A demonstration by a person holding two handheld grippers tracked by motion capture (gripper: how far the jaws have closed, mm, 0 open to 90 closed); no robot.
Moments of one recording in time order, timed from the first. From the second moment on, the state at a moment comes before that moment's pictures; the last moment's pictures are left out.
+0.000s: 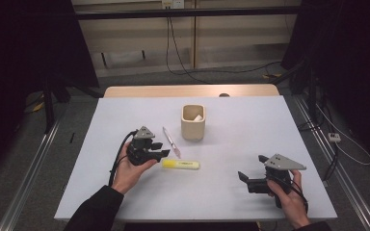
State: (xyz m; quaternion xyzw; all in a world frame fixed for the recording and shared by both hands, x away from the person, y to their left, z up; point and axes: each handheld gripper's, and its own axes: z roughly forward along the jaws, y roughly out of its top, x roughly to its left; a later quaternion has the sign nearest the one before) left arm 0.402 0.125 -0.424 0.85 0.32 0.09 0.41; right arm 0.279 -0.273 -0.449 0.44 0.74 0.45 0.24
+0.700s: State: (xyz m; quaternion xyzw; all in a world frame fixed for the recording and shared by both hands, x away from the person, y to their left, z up) left arm 0.407 0.111 -0.450 0.87 0.32 0.08 0.37; right arm 0.280 -0.272 -0.450 0.44 0.74 0.44 0.23
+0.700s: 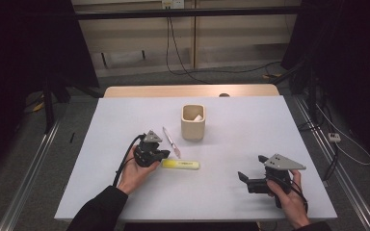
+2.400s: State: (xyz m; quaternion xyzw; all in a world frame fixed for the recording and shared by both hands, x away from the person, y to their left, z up) left arm 0.378 0.109 -0.447 0.90 0.27 0.02 0.33; right arm 0.279 -0.273 -0.449 0.44 0.74 0.45 0.23
